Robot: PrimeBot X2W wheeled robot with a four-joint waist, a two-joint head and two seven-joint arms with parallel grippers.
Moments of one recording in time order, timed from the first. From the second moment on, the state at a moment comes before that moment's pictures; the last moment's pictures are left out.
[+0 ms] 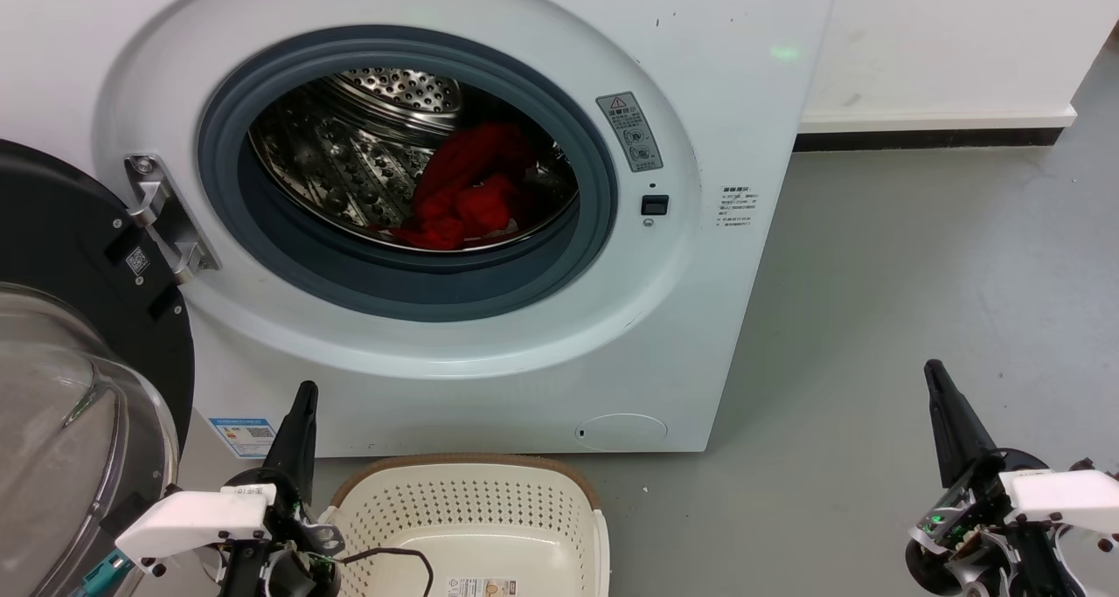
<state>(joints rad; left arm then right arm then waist) -0.11 0.05 0.11 0.25 -1.61 -0.13 0.11 -0.10 -0.05 -0.11 0.25 1.62 0.13 0.11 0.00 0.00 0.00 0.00</state>
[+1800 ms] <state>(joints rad) -0.08 0.05 0.07 0.24 -1.53 -0.13 0.05 -0.06 -0.05 -0.09 0.23 1.51 0.13 0.05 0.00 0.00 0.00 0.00</state>
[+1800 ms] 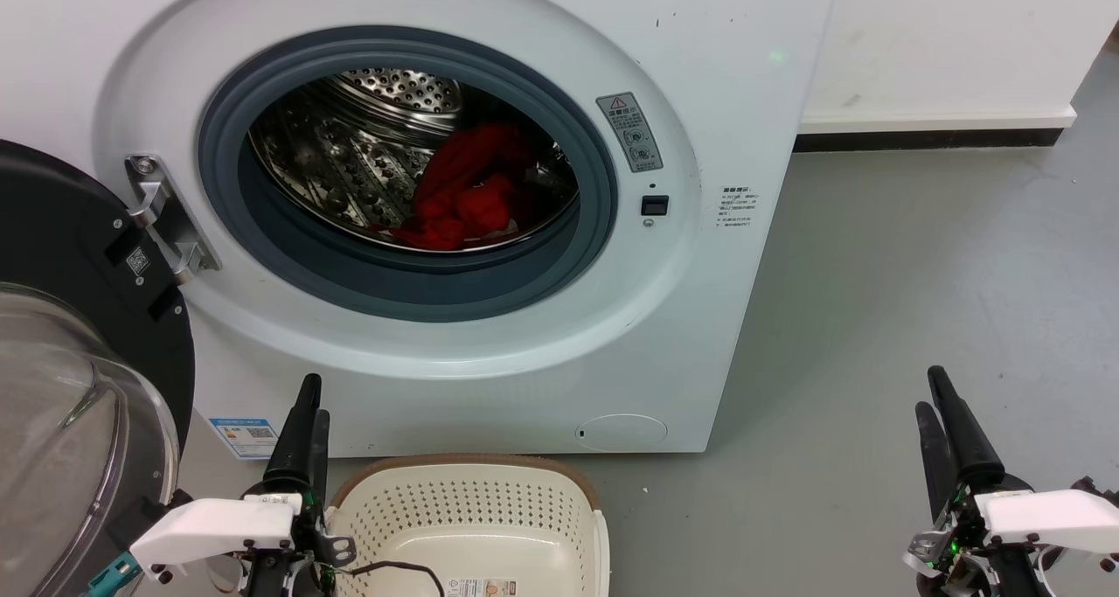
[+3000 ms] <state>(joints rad) -0.09 0.08 0.01 0.18 -0.82 -0.13 -0.09 0.00 -0.05 -0.06 0.09 0.67 0.13 -0.05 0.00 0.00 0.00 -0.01</state>
